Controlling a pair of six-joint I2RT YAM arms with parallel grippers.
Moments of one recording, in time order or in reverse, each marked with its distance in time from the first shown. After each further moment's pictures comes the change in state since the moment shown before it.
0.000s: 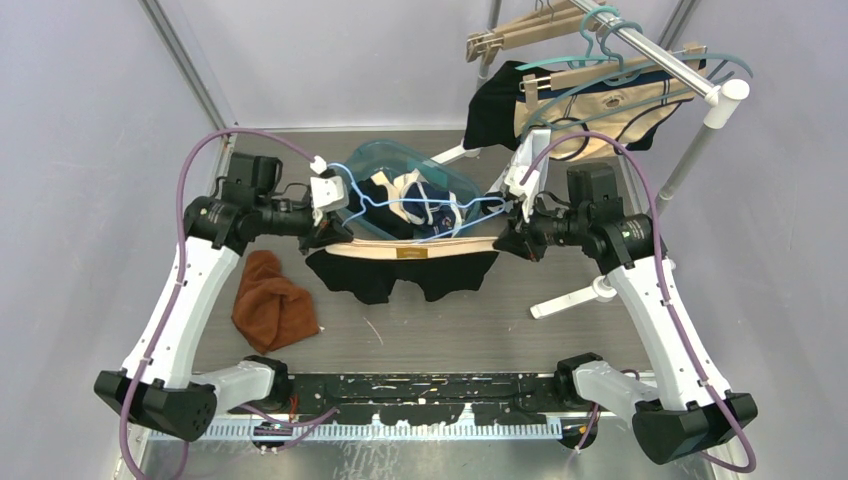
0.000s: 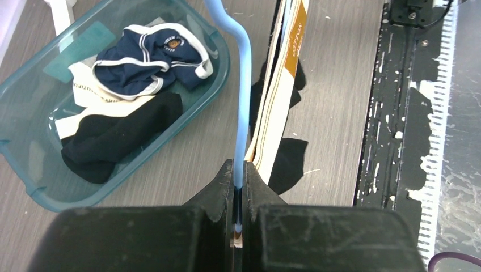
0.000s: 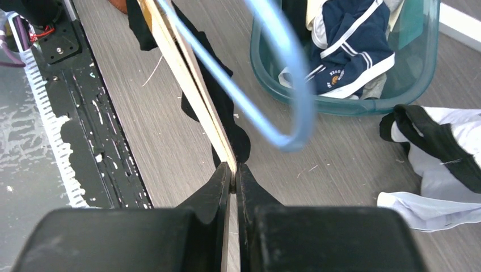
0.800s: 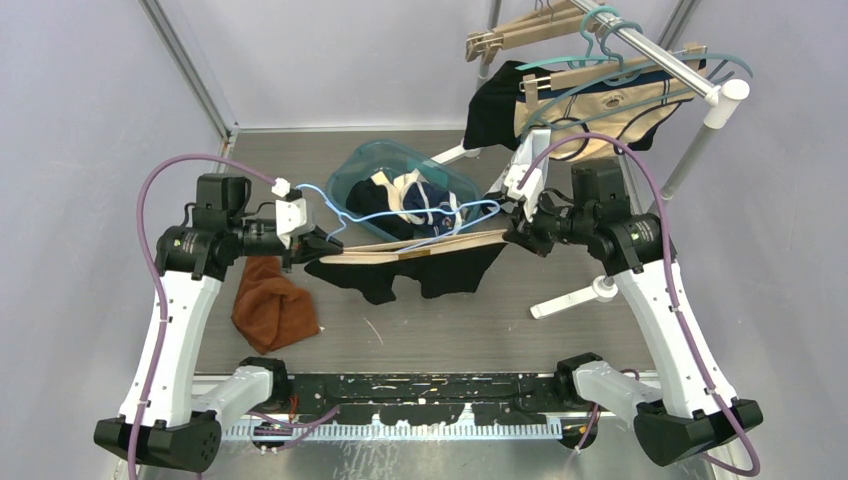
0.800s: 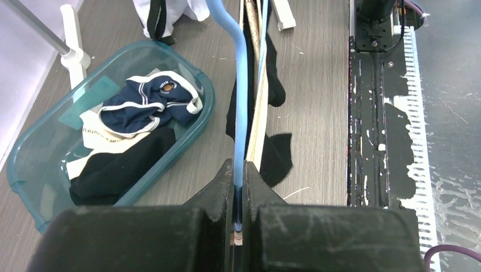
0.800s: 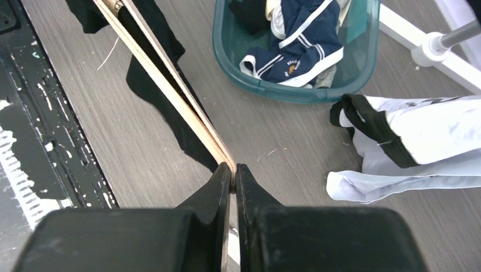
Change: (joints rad) left arm 0.135 -0.146 -0.090 -0.035 0.238 0.130; right arm 0.021 -0.010 0.065 -0.037 0.155 -0.090
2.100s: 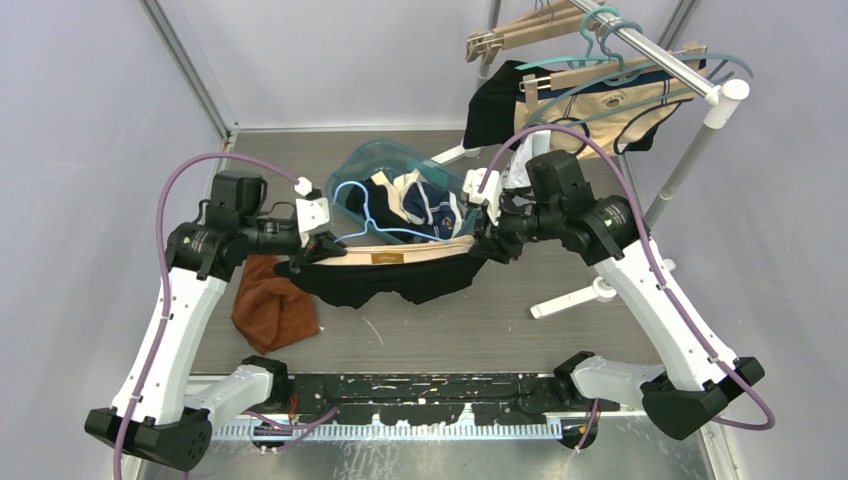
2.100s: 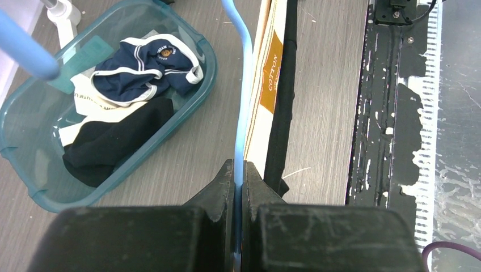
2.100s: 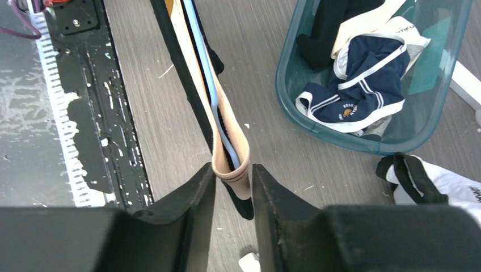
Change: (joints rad) left arm -0.121 0.014 0.015 0.025 -0.212 -0.105; right arm 0.268 0.122 0.127 -0.042 0.016 0.083
